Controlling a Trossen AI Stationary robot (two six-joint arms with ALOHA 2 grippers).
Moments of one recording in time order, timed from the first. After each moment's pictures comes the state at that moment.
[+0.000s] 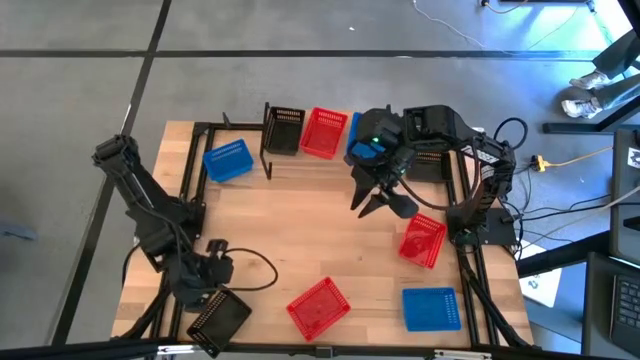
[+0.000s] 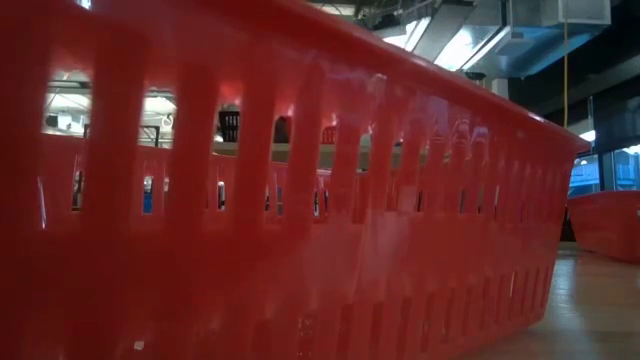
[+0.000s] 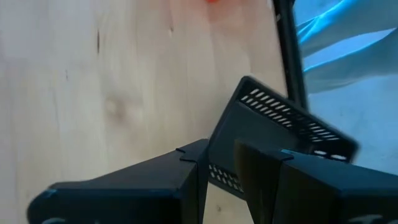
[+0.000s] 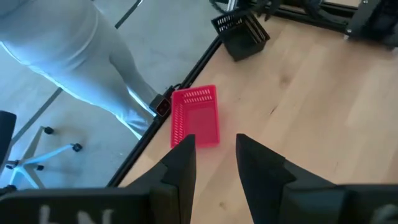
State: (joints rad) left arm -0.92 1.19 0.94 -0.76 -0.22 -0.80; right arm -0.05 1.81 2.33 -1.45 -0.65 -0.35
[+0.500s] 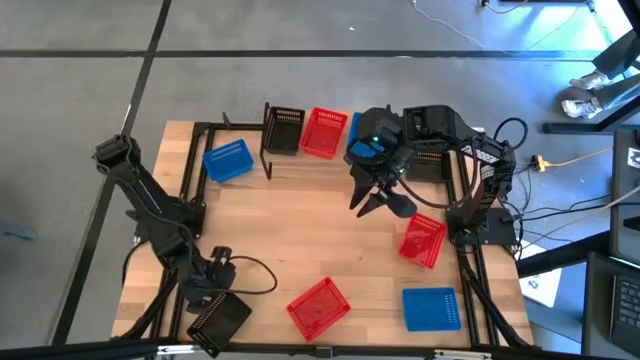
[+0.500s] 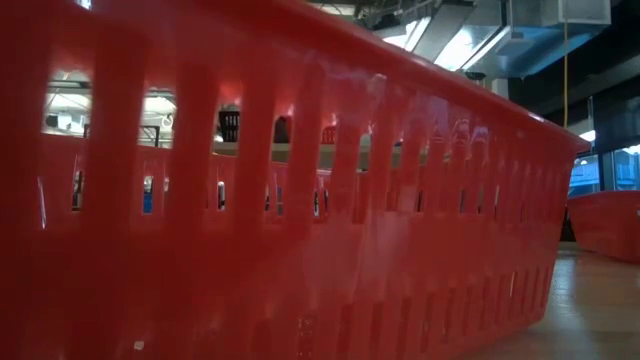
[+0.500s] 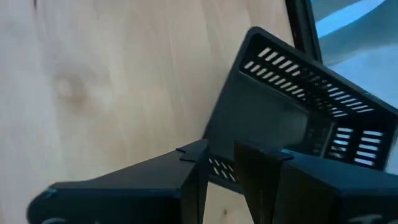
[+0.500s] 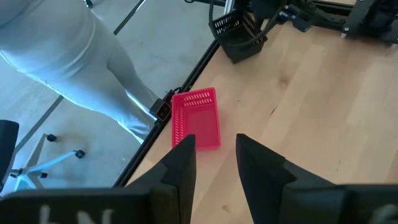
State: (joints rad) left arm -0.93 1.19 0.70 -0.48 -0.13 -0.76; right arm -0.05 1.81 2.33 -1.44 -0.65 -0.32
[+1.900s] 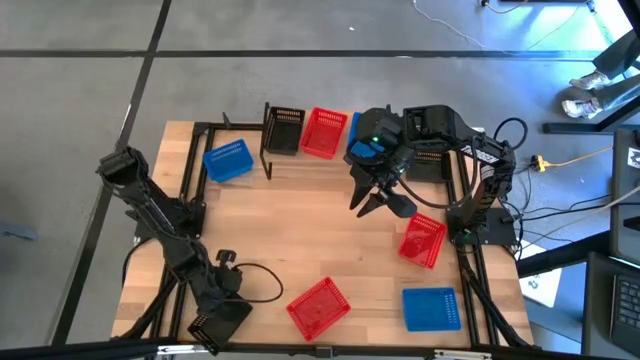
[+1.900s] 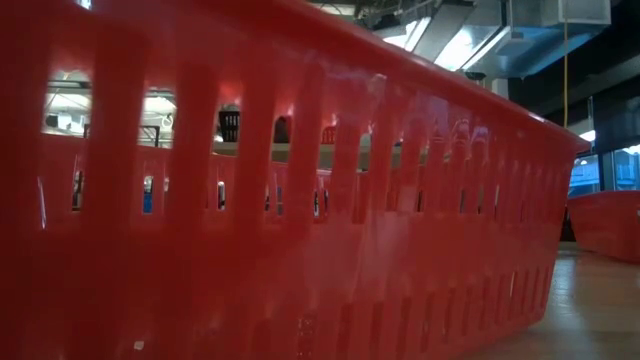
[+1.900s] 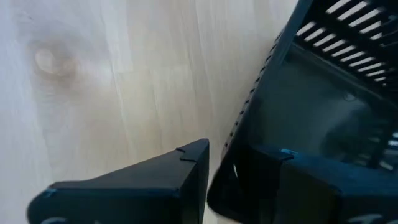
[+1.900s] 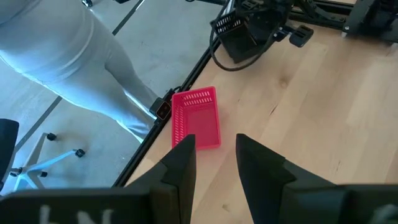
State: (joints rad) left arm -0.93 1.39 0.66 -0.38 -0.14 -0.78; right arm -0.05 1.81 2.33 -1.44 -0.65 -0.32
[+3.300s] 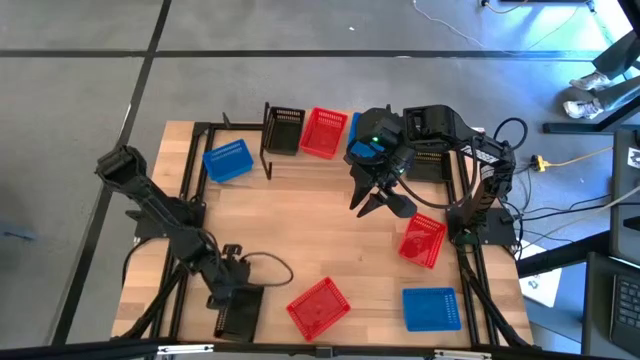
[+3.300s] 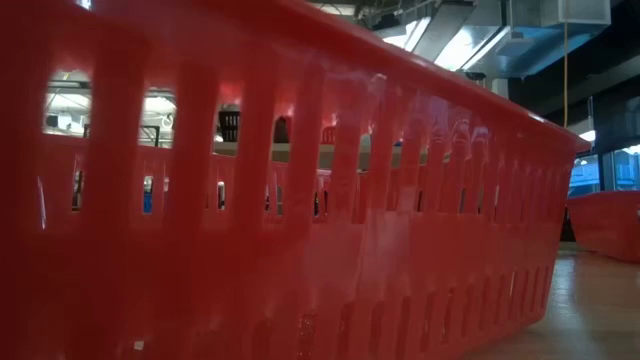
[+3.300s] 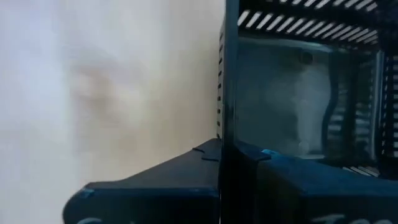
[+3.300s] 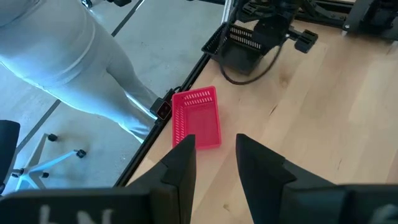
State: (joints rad) left arm -0.78 1.34 0.66 -0.39 -0.08 -0.75; right arm -0.05 1.81 2.33 -1.44 -0.65 -0.31
